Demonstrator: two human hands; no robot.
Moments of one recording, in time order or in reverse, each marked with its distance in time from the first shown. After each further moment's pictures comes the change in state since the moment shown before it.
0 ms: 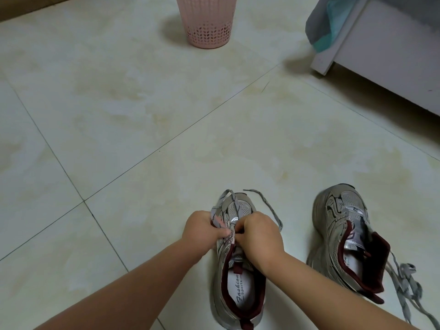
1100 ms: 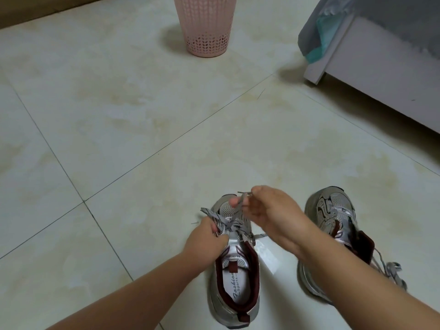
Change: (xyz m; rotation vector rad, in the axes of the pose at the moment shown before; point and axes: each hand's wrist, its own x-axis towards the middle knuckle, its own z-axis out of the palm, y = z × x) left_hand -0.015 -0.012 0.016 0.252 0.043 -0.019; right_hand -0.018 -0.015 -0.079 1.292 -0.192 0.125
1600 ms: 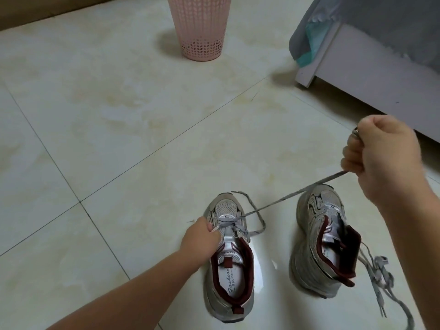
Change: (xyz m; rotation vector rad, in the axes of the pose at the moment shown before) left_hand -0.002 0.004 0.004 0.042 0.078 -0.045; right_hand -0.041 -0.099 -0.071 -0.036 0.611 -0.547
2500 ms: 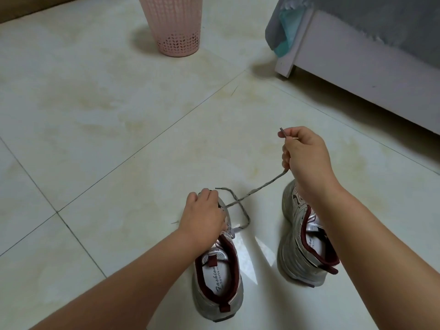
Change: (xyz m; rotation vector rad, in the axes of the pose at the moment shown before) left_hand 0.006 0.049 0.004 1.027 0.102 0.716; right_hand 0.006 0.061 0.021 -0.223 -0.077 0.064
